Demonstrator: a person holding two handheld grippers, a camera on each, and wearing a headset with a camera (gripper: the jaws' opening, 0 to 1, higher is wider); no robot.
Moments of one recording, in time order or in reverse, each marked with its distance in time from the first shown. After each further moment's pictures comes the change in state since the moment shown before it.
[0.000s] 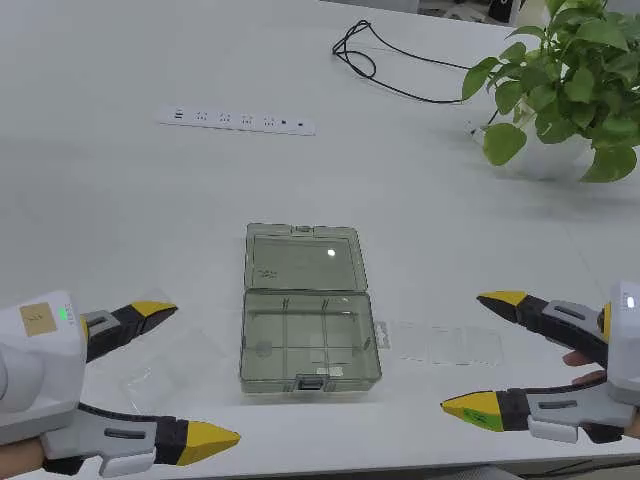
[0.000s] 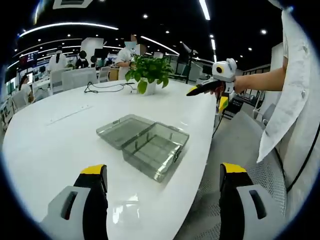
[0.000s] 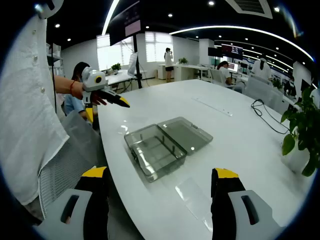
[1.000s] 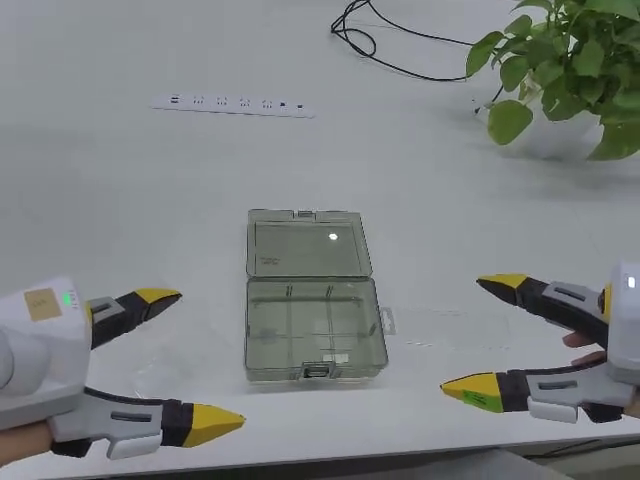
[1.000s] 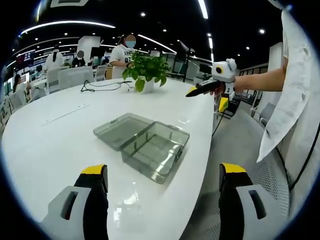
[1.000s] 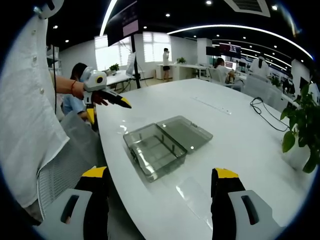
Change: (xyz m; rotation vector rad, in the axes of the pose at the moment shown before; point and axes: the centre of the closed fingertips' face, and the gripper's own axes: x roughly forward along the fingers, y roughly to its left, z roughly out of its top) left arm 0.009 0.004 0.000 0.004 0.007 -0.027; right arm 0.001 -0.001 -0.004 0.016 0.003 -0.012
